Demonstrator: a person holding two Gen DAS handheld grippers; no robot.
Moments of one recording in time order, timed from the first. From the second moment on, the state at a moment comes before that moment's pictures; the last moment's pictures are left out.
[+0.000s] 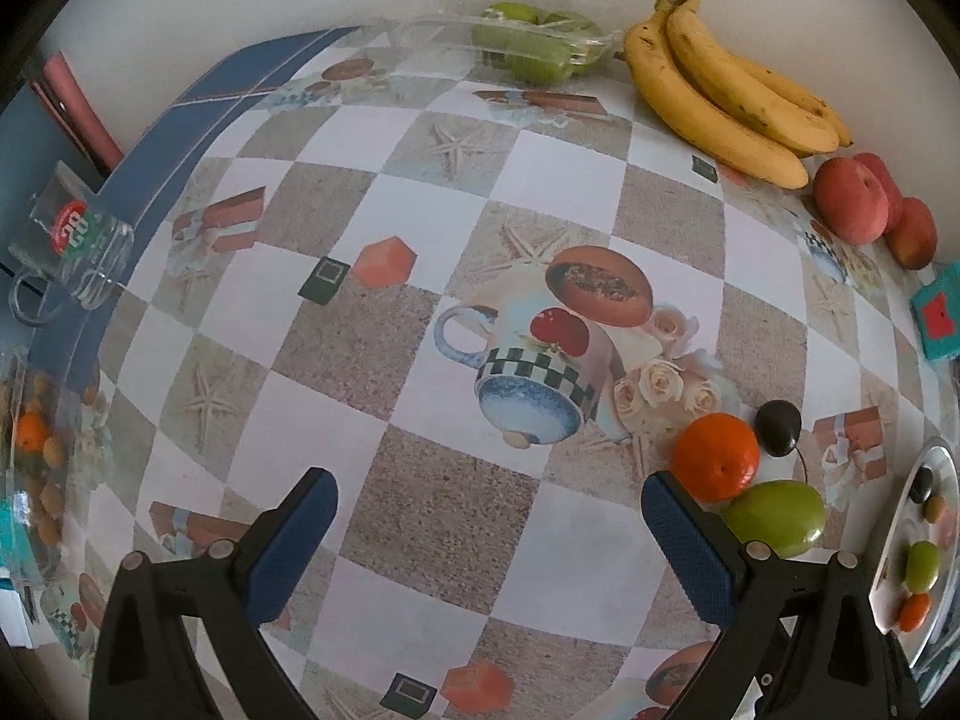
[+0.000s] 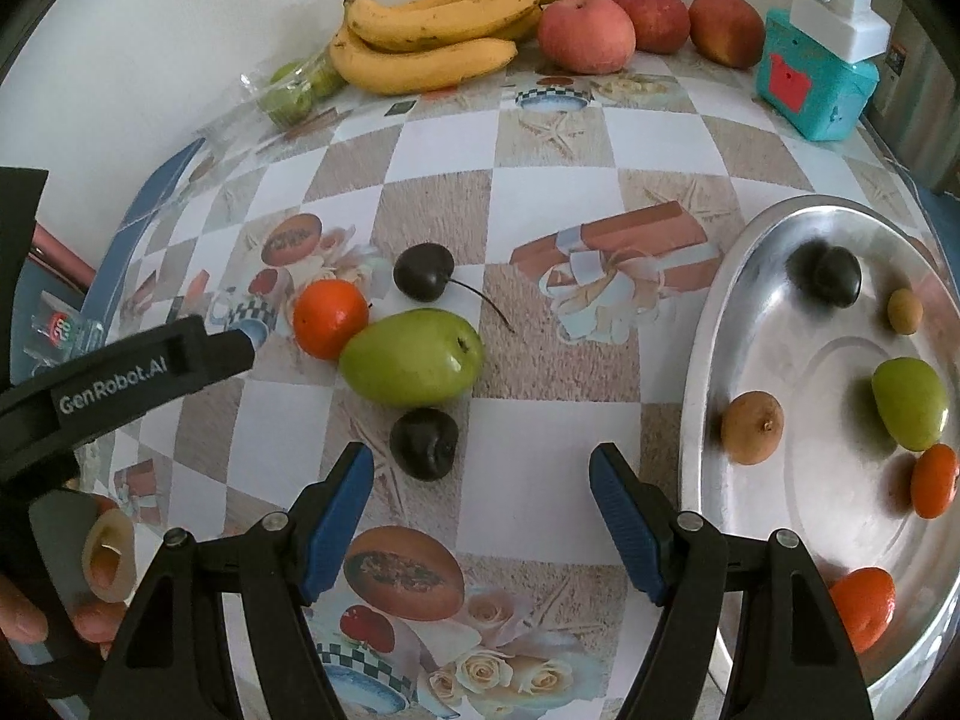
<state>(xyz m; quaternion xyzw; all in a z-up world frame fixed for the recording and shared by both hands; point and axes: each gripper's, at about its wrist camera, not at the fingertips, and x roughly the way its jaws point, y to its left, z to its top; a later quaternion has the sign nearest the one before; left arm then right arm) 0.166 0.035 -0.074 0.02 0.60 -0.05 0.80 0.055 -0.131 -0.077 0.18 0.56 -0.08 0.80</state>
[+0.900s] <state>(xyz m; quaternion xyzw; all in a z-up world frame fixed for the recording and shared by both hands) 0.173 0.050 -0.078 -0.01 0.60 -0.04 0.80 0.069 -0.090 -0.089 0.05 0.57 -0.07 0.82</state>
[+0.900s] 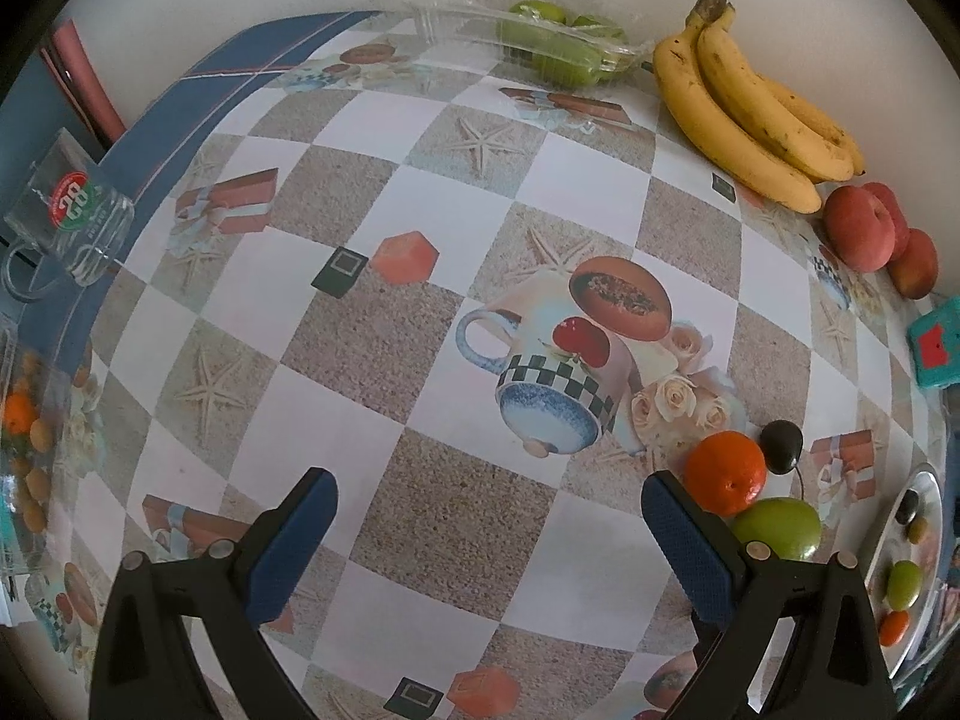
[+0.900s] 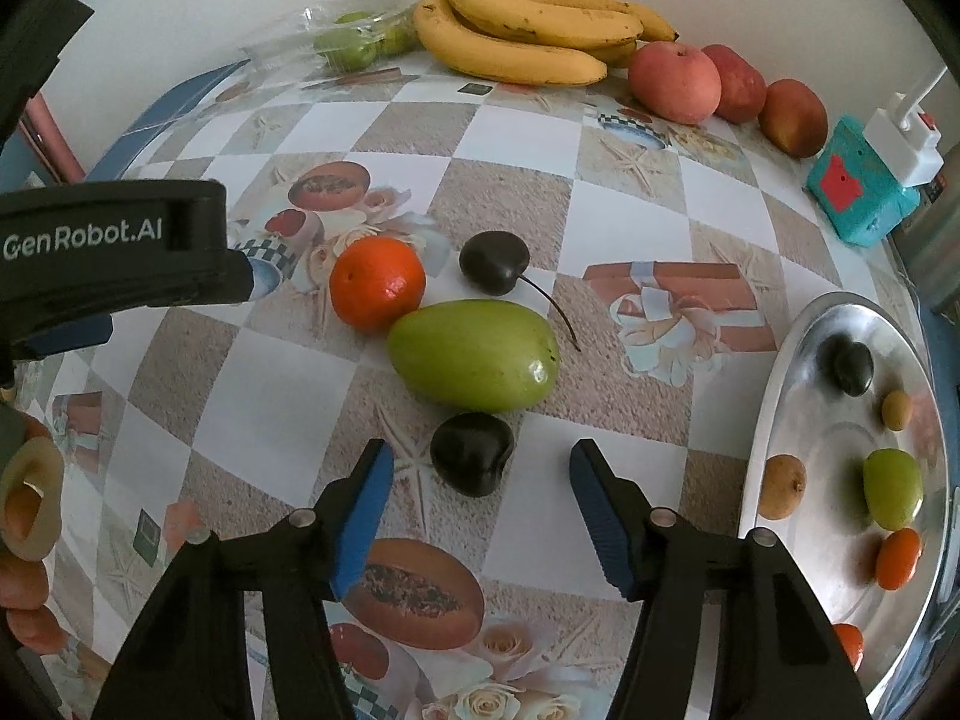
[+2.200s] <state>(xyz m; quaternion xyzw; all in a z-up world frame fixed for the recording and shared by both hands) 0.169 0.045 -0.066 -0.01 0.59 -0.05 0.80 0.066 -0.095 -0.084 0.10 0.56 -0.06 0.82</state>
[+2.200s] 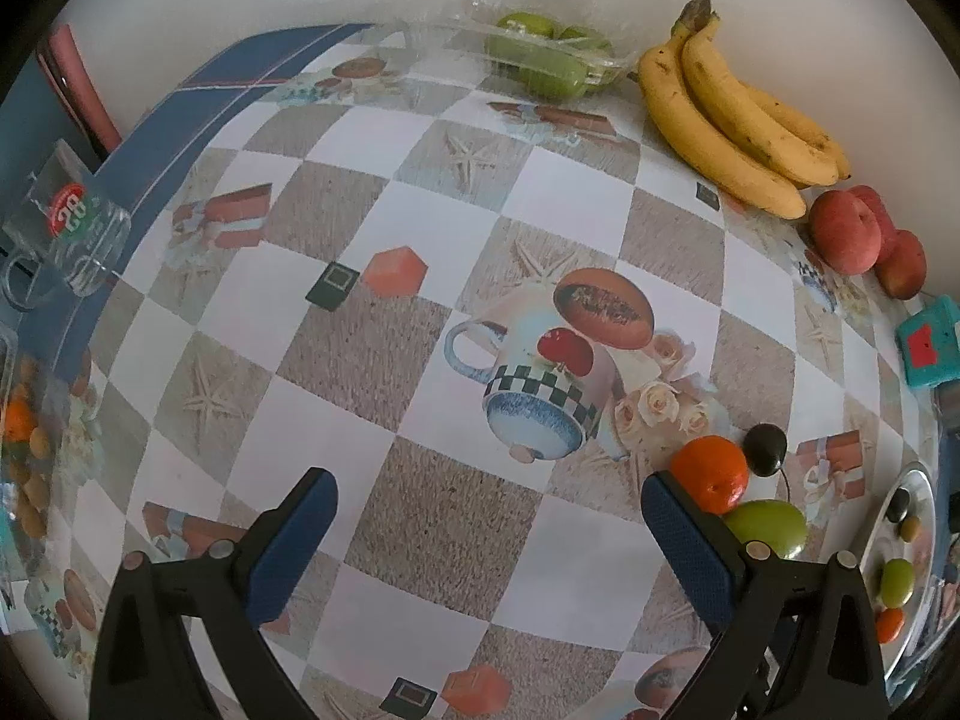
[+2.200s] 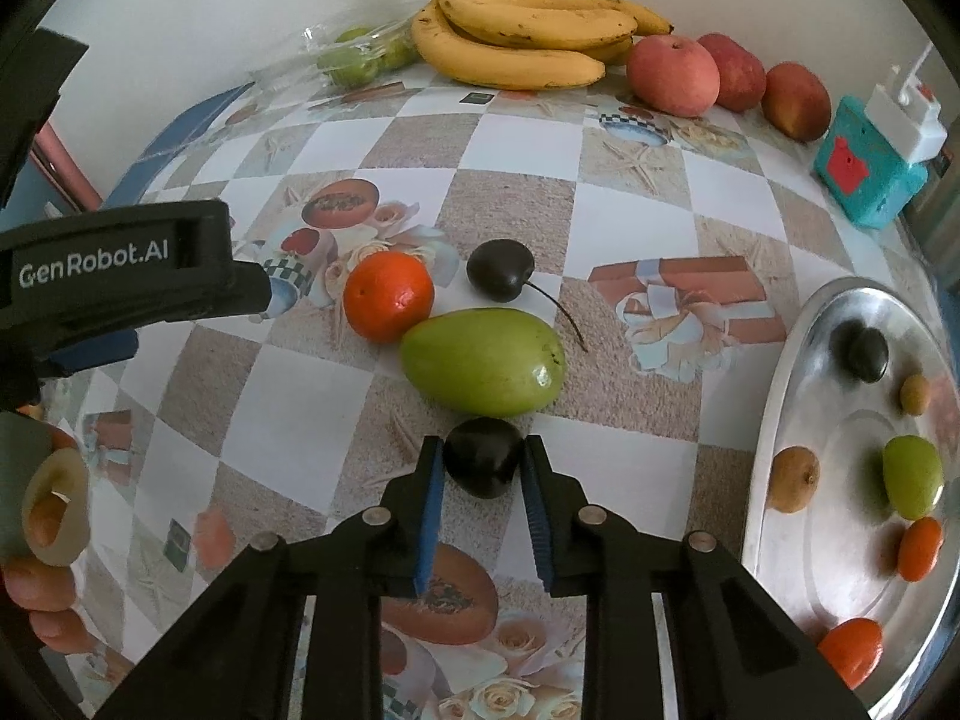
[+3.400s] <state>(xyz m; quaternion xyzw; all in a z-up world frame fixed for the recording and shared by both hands) 0.132 -0.034 -0.060 0.05 0.58 -0.14 0.80 0.015 -0.189 -0.027 0.22 0.48 -0.17 0.83</state>
